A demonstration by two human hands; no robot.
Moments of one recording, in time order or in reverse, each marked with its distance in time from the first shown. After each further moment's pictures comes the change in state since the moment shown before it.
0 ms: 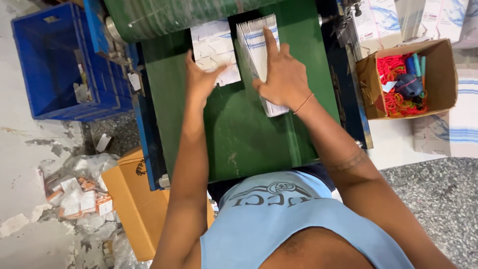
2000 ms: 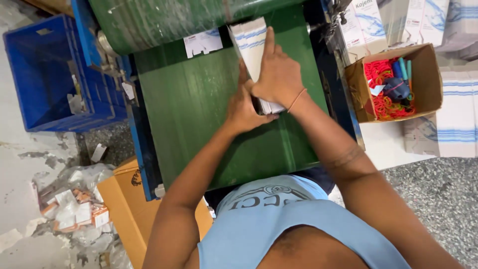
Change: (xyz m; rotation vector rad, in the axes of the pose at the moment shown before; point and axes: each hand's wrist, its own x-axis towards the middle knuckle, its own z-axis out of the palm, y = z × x) left_hand -0.069 0.041 0.072 -0.003 -0.427 0.403; right_hand 0.023 0.019 0.003 -0.061 0.062 0.027
